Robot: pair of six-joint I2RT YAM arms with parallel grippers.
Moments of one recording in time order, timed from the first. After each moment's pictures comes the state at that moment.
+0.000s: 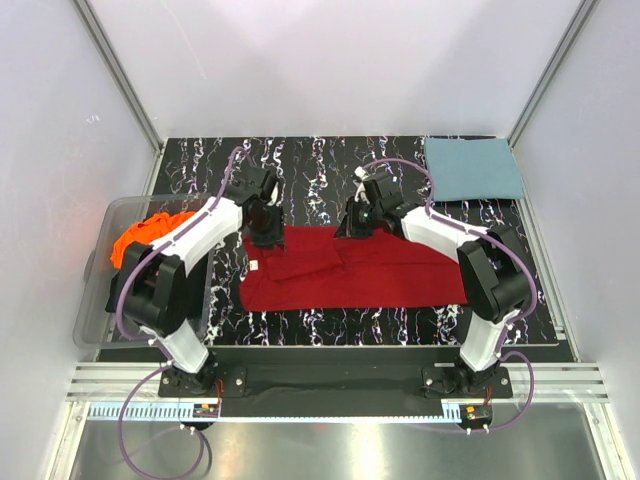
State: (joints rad) left arm -0.40 1.66 1.29 -0.81 0.10 -0.44; right arm 0.52 1.81 1.20 -0.17 -0.35 0.54
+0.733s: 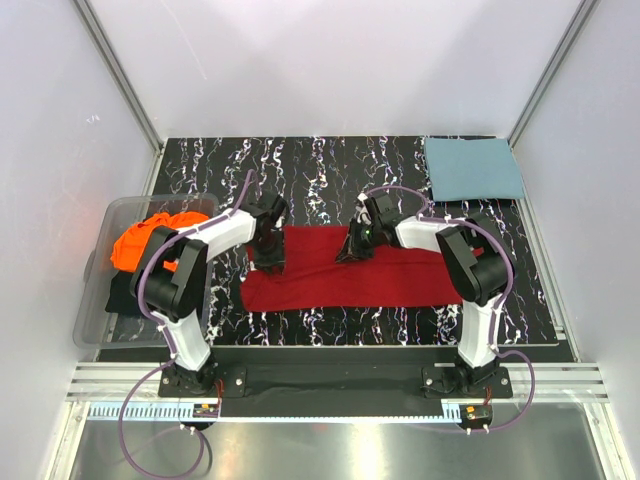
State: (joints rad) left arm -0.42 1.80 1.14 -0.71 0.04 -0.48; right arm 0.49 1.97 1.11 -0.11 -0.48 0.66
